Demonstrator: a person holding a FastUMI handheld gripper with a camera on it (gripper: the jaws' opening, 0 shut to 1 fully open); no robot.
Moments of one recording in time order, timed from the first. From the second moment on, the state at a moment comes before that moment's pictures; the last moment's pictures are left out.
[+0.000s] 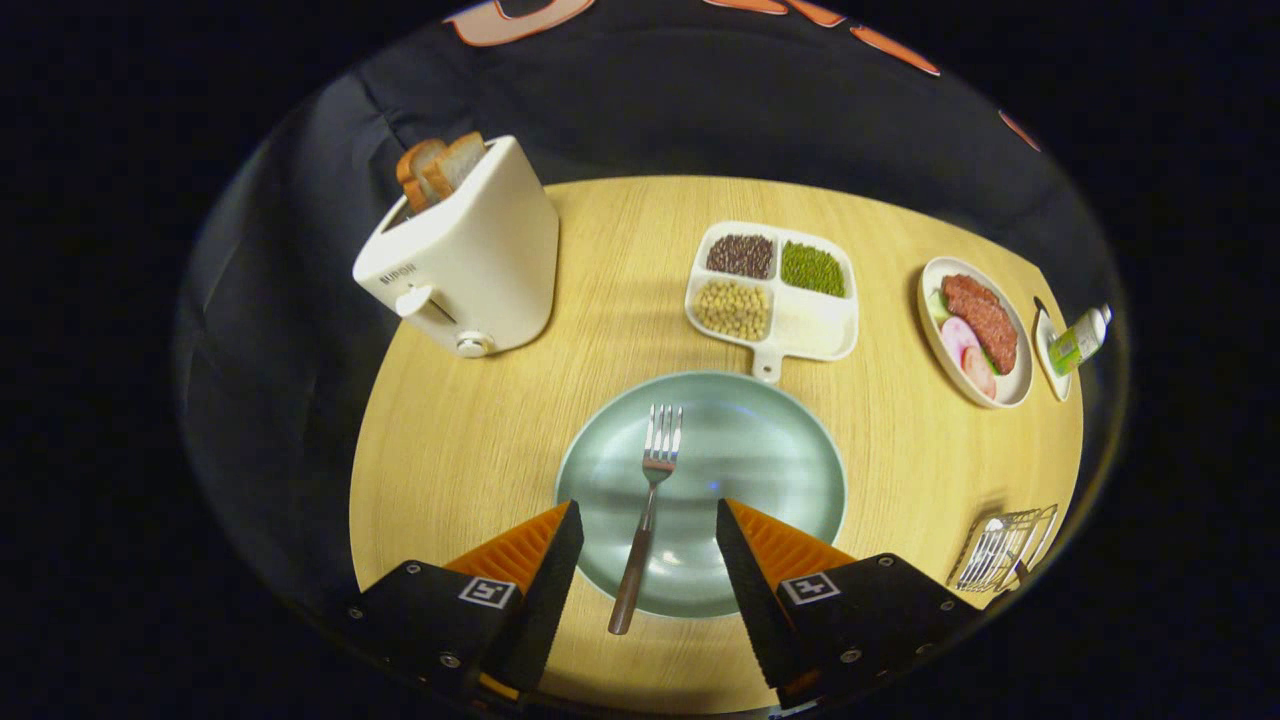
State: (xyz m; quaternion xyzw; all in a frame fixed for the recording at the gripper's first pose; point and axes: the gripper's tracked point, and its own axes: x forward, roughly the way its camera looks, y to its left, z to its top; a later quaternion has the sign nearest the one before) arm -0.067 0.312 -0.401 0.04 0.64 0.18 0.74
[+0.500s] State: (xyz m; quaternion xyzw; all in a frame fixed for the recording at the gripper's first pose) arm -0.092 0.332 -0.451 0.03 0.73 0.14 0.67
